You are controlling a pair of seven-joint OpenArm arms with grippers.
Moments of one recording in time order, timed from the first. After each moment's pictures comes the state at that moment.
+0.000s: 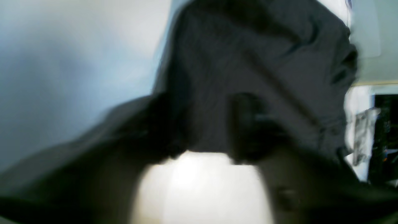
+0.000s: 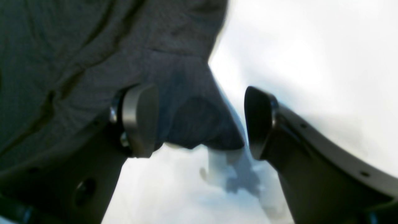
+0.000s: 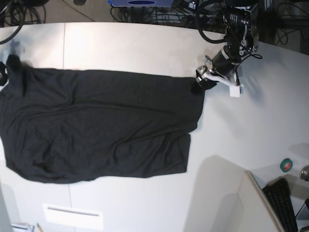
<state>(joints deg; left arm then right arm) 12.8 -5.1 -17.2 68.2 -43.6 -25.1 30.0 -10.3 16.1 53.0 69.2 33.9 29.7 -50.0</state>
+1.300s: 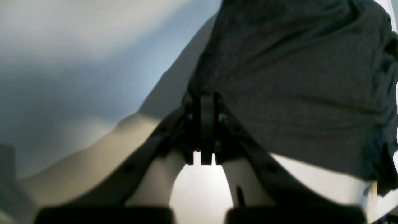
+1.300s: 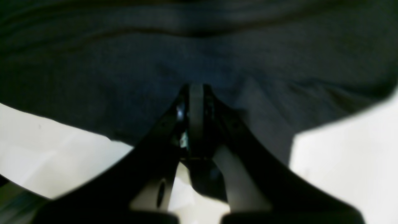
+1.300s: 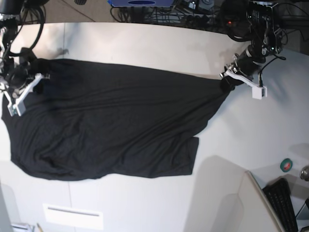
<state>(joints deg) 16.8 -13.7 -17.7 77.2 -42.9 -22.4 30.9 -11.0 16.0 20.9 82.4 22.9 26.2 -50.7</state>
